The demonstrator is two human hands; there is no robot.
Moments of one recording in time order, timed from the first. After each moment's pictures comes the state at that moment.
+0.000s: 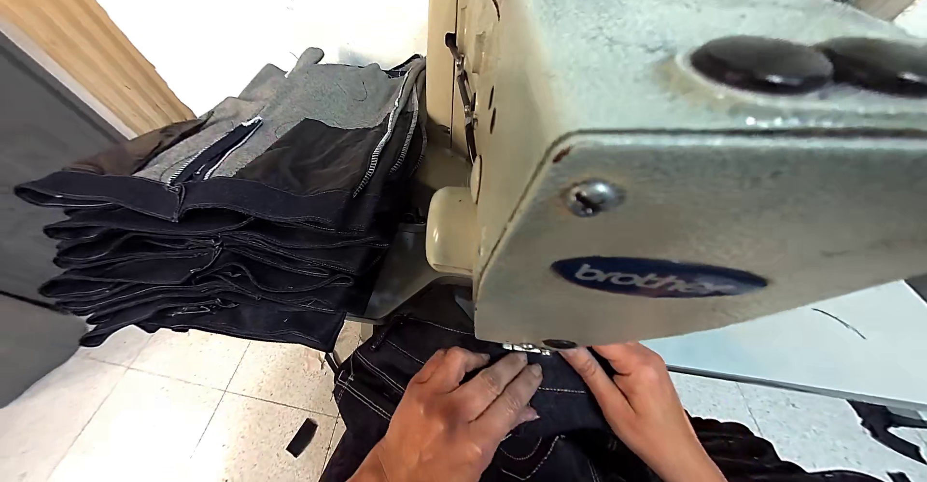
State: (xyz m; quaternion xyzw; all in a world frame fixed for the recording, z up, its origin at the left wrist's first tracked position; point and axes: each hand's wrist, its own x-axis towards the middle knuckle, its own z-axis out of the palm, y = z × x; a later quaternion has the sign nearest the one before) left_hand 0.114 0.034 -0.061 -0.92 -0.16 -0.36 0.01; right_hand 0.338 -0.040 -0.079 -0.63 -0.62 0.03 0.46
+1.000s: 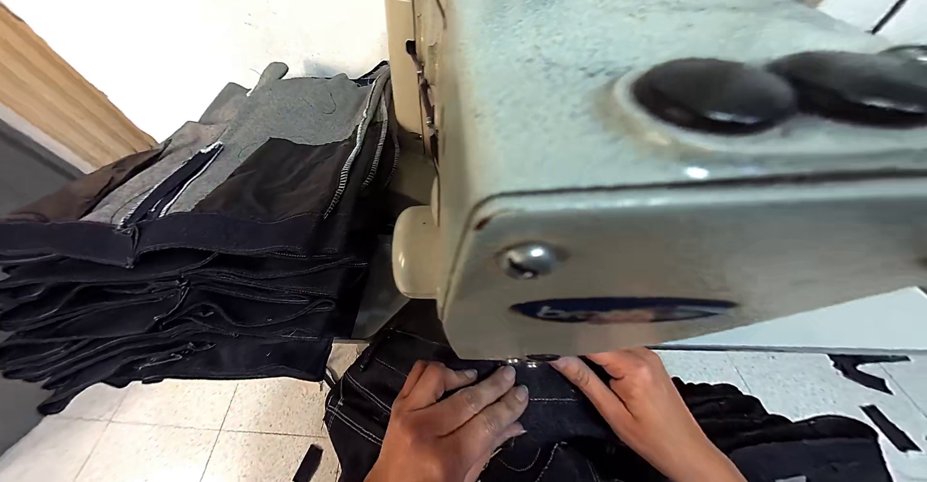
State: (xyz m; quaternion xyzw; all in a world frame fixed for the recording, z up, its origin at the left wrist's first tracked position) left_hand 0.107 0.045 -0.075 -0.89 -0.13 -0.42 -0.11; right_hand 0.339 -0.048 -0.080 -0.63 -0.64 0.02 0.45
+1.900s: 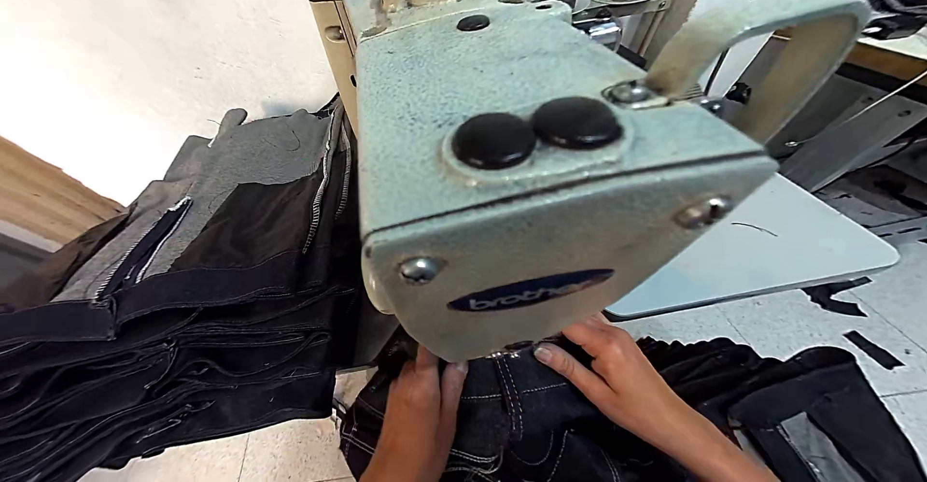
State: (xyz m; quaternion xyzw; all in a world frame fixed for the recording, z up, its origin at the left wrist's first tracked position) left_hand 0.108 0.059 -0.053 -0.86 -0.35 -0.26 -0.27; right_hand 0.332 -0.054 -0.089 -0.67 -0.61 0.03 0.44
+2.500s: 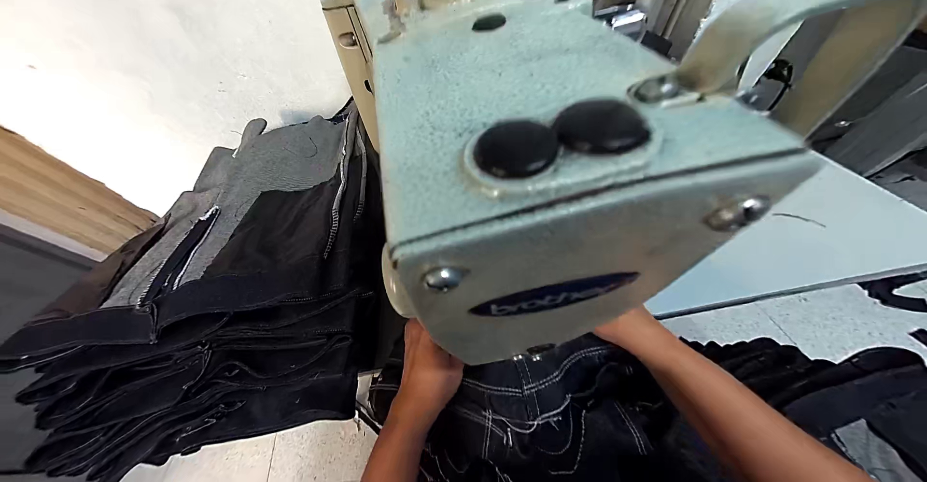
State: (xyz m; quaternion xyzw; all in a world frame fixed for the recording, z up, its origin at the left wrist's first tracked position) left_hand 0.124 0.095 -0.064 -0.84 -0.29 -0.36 -0.29; right_hand 0.343 -0.012 -0.051 -0.69 -0.56 0.09 0.44
